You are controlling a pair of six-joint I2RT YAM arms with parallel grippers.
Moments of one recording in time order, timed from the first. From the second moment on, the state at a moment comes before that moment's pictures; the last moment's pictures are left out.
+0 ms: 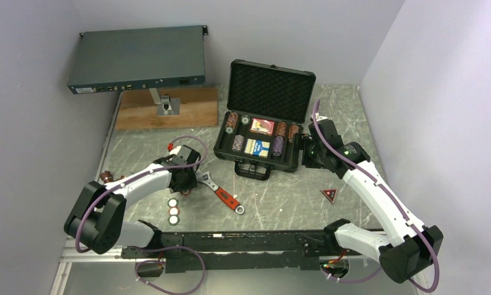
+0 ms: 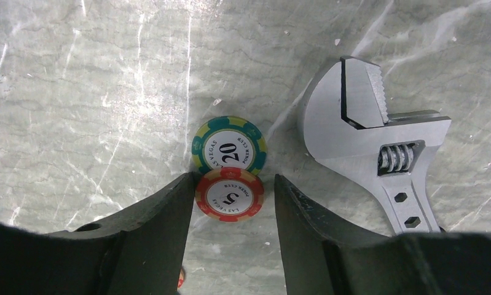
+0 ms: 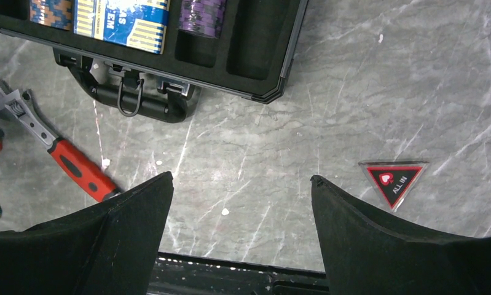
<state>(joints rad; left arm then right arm) -0.50 1.34 0.65 -0.54 -0.29 -0.73 0.43 1.06 1.04 -0.88 0.12 0.45</state>
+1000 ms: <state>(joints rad) -0.53 1.21 0.64 -0.74 -0.25 -0.74 0.43 1.06 1.01 -0.87 0.12 0.48</state>
